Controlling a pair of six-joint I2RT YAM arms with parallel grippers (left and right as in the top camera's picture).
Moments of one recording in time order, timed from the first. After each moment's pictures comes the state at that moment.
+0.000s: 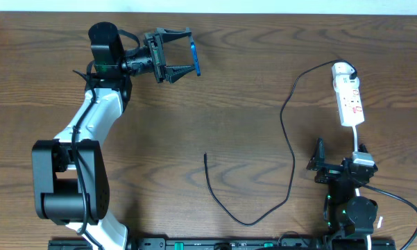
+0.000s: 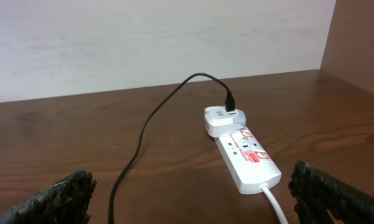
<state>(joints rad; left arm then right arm) -0.02 1.83 1.20 0.46 1.25 -2.09 0.01 0.01 0.01 -0.06 0.14 0.06</state>
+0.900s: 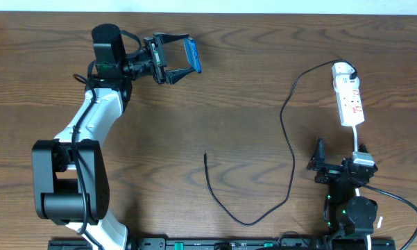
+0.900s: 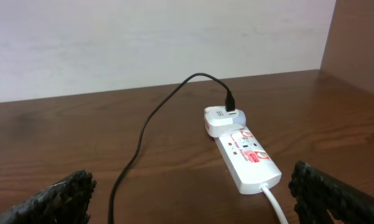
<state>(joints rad) -0.02 1.83 1.20 0.32 1.16 -2.09 0.01 0.01 0.01 -0.06 0.14 0.06</state>
